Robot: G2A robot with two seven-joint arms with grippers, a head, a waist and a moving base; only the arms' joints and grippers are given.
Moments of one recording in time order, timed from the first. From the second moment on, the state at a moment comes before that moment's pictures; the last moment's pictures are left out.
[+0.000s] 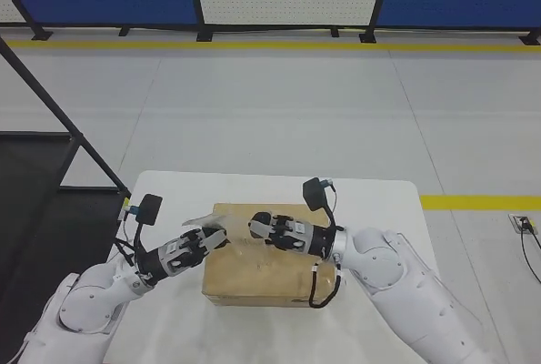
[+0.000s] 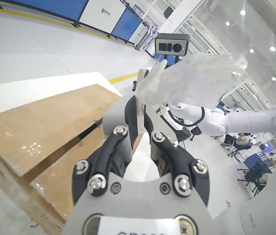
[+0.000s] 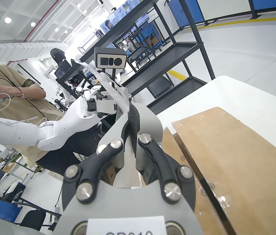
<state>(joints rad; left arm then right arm) 1.06 -1.00 -1.39 -1.64 -0.01 -0.70 -0.69 -0.65 -1.27 0.93 -1.33 -0.17 -0.72 0.52</state>
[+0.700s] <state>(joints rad) 1.08 -1.01 -1.39 -1.62 -0.01 -0.61 -0.56 -0.74 -1.27 1.02 -1.37 -0.19 -0.82 0.36</state>
